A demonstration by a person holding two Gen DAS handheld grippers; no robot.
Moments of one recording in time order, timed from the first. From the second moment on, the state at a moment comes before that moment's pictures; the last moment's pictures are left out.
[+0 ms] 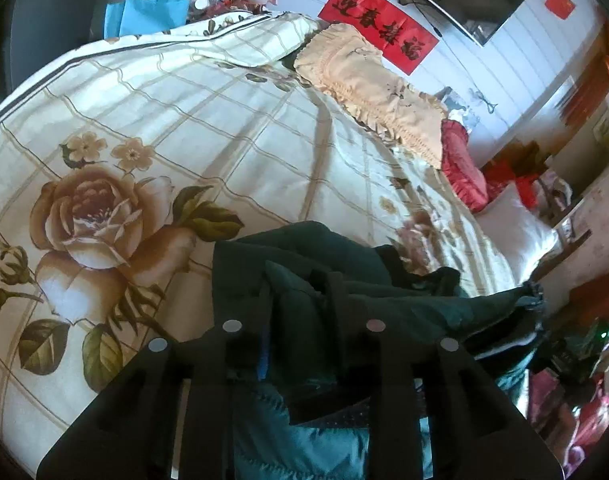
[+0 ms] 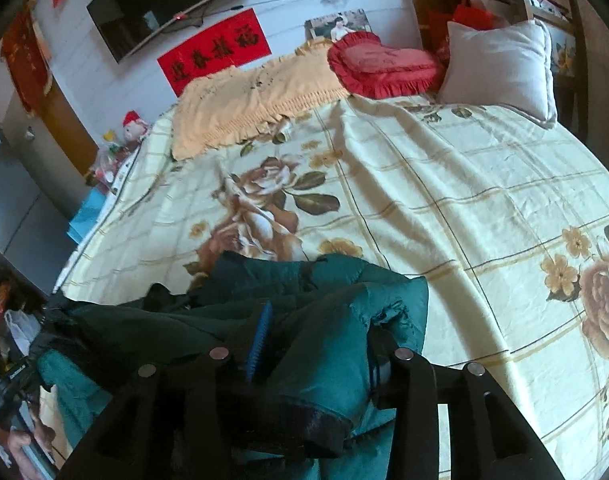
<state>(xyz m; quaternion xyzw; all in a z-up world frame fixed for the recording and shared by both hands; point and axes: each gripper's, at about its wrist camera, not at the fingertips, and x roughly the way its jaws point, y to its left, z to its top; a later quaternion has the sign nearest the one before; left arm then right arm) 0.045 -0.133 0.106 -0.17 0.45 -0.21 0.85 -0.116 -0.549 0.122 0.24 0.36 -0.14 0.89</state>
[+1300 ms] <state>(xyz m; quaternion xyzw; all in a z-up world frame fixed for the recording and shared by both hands) 0.073 -0.198 0.051 -0.04 0.45 -0.08 0.89 0.020 -0.410 0.046 0.07 0.42 -0.07 0.90</state>
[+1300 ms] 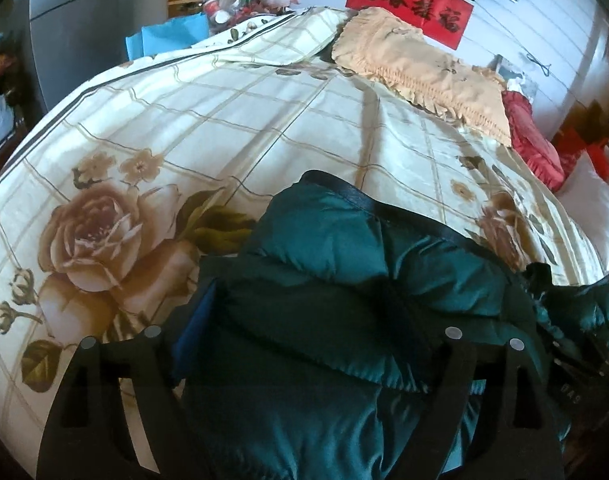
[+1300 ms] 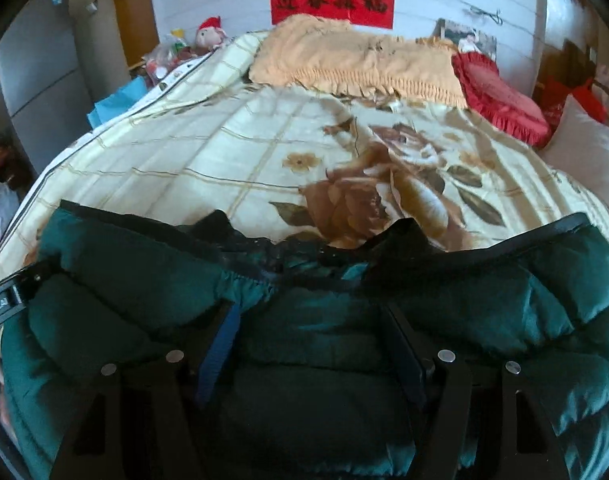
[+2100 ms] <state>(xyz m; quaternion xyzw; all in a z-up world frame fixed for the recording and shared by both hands) 0.076 -0.205 0.046 -0.03 0.45 -0.08 0.89 -0.035 -0.527 0.055 0.11 0.42 -0.19 0.88</state>
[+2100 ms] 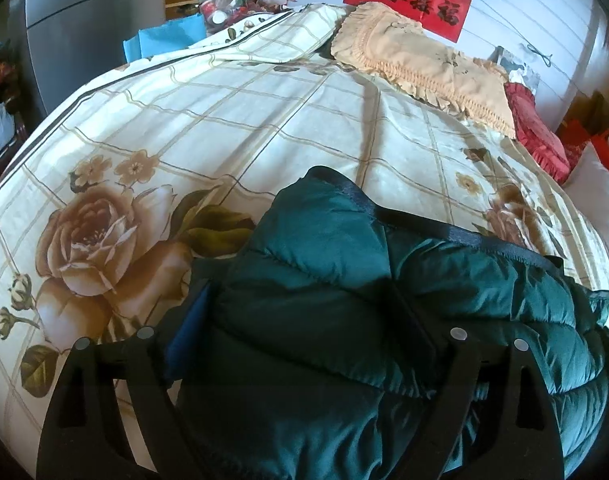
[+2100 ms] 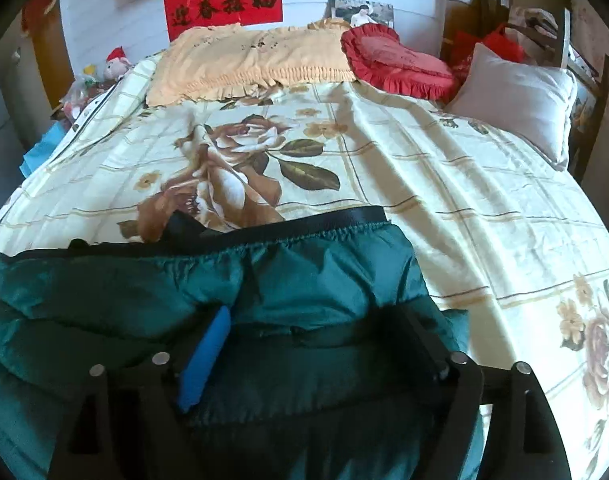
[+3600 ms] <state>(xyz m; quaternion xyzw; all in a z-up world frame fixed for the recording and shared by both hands) -0.020 -0.198 0.082 -0.01 0.42 -0.14 0.90 -0.178 -0.502 0.060 0.16 0.40 -0.16 0.89</state>
